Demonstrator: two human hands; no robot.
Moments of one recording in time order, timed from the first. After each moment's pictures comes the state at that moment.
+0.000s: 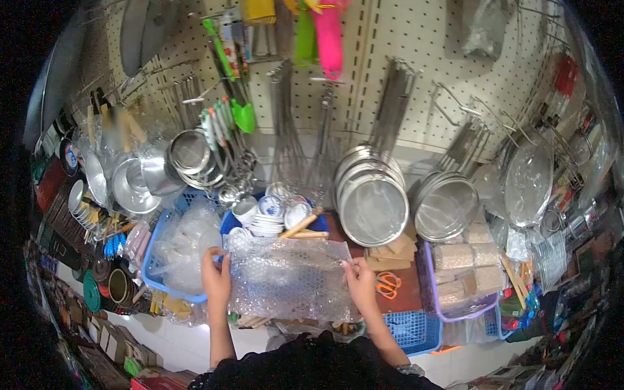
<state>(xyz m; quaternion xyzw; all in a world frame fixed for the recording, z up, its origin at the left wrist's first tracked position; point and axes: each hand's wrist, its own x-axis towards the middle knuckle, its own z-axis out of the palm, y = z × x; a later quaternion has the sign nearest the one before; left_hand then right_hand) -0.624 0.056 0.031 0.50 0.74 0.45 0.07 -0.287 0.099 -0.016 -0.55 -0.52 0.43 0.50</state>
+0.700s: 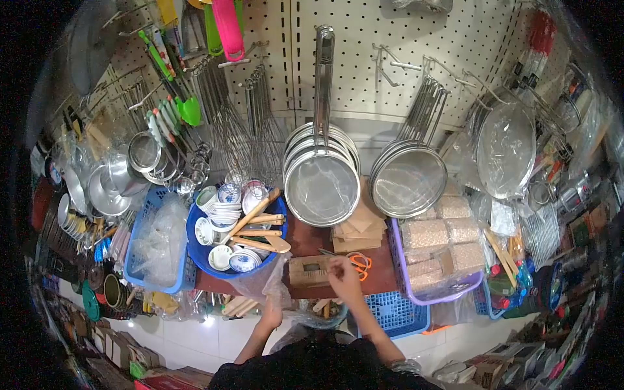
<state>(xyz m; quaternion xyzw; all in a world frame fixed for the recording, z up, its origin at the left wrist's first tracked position) -0.432 -0.002 -0.095 0.61 0.50 0.43 0.44 -0.202 0.063 -0.077 -0.54 -0.57 0.42 0.45</state>
